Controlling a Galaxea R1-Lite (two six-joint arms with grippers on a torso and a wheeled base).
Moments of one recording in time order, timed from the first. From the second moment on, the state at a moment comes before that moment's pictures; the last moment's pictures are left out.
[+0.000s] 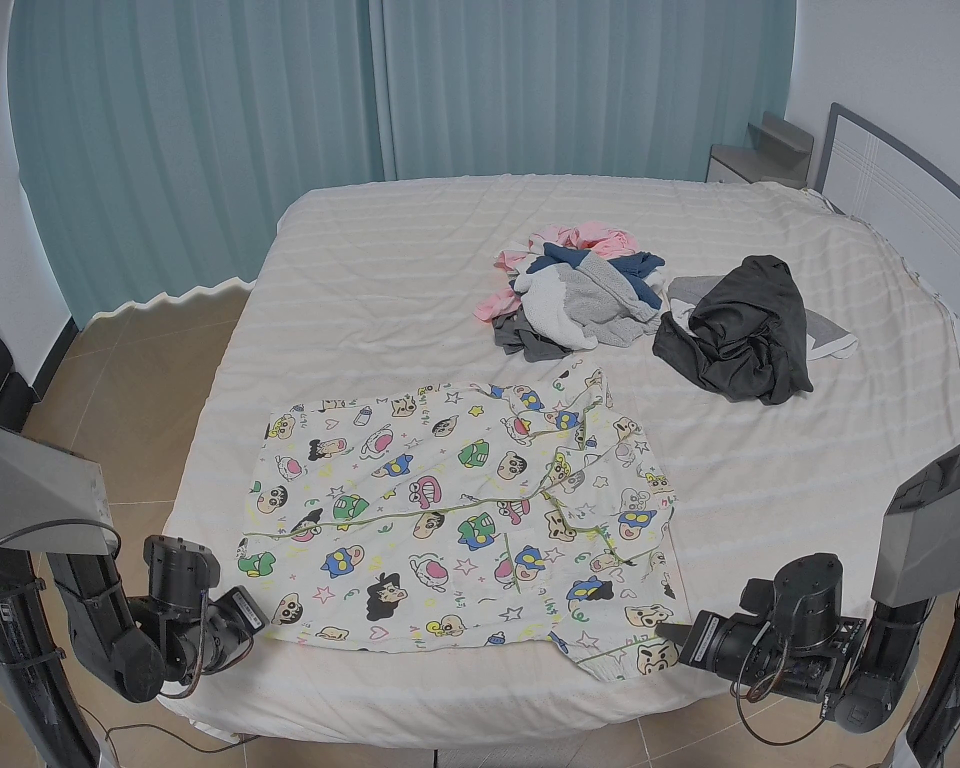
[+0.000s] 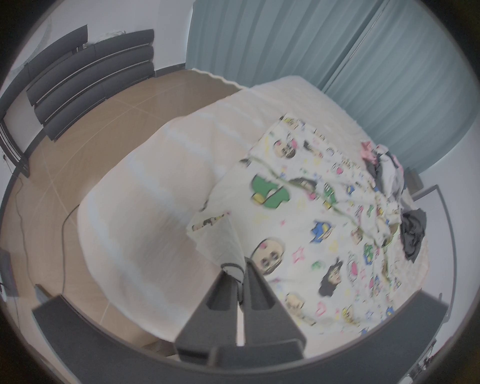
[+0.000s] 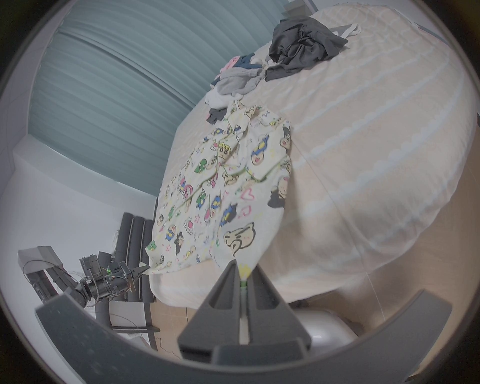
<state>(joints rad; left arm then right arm) -0.16 2.09 -0.16 -1.11 0.16 -0.81 0.57 2.08 -0.03 -1.48 -0.02 0.84</state>
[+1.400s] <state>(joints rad) -0.04 2.35 -0.92 -0.82 0.16 -0.87 0.39 2.27 -0.76 -1.15 -0.01 0.71</state>
